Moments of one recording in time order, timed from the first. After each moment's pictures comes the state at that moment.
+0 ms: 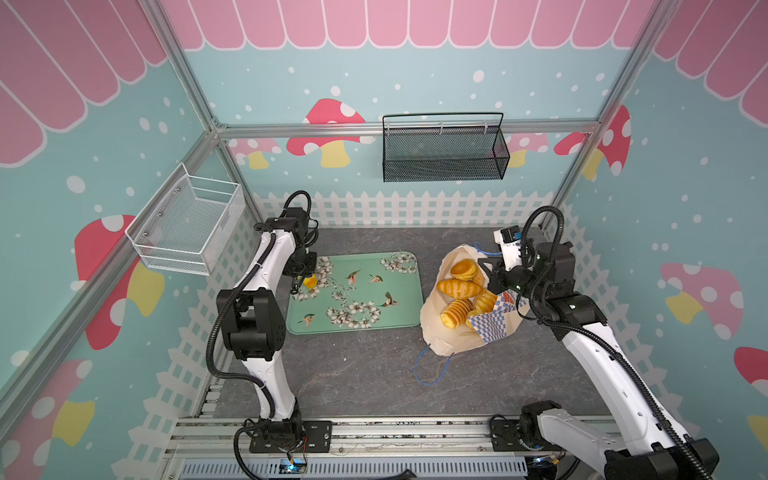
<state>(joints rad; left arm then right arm) 0.01 1.92 1.81 -1.24 -0.13 -0.02 0.20 1.05 1.06 -0.41 -0.35 -0.01</state>
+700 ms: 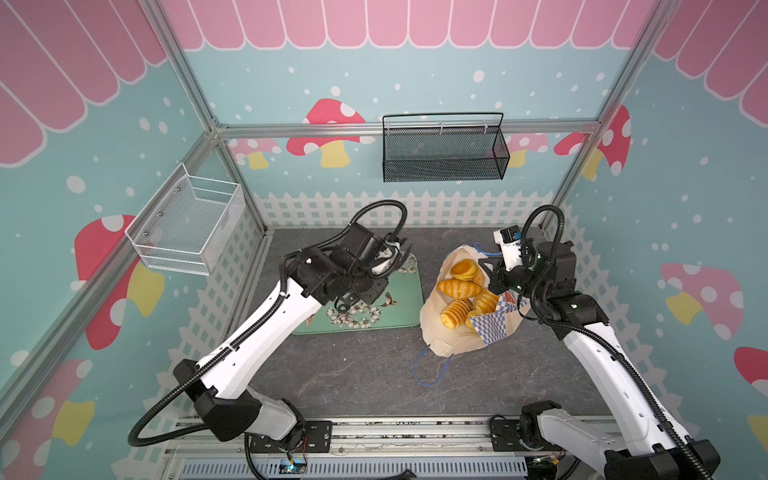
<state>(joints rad) -0.79 1.44 1.70 -1.19 -0.18 0.08 0.20 1.05 1.07 -0.44 -0.35 -0.04</state>
